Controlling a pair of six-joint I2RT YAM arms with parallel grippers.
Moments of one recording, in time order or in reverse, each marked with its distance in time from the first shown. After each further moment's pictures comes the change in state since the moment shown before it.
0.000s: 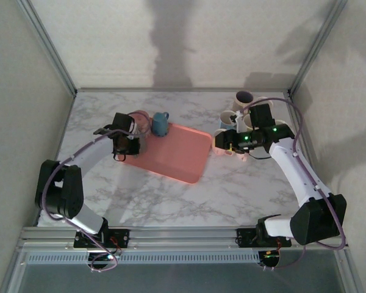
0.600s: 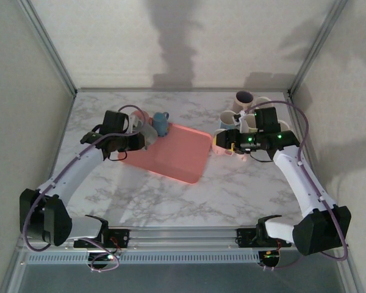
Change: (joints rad) left arm -0.040 -0.238 0.011 -0.009 0.208 -0.143; right arm -0.020 -0.087 -0.061 0.109 -0.100 0.084
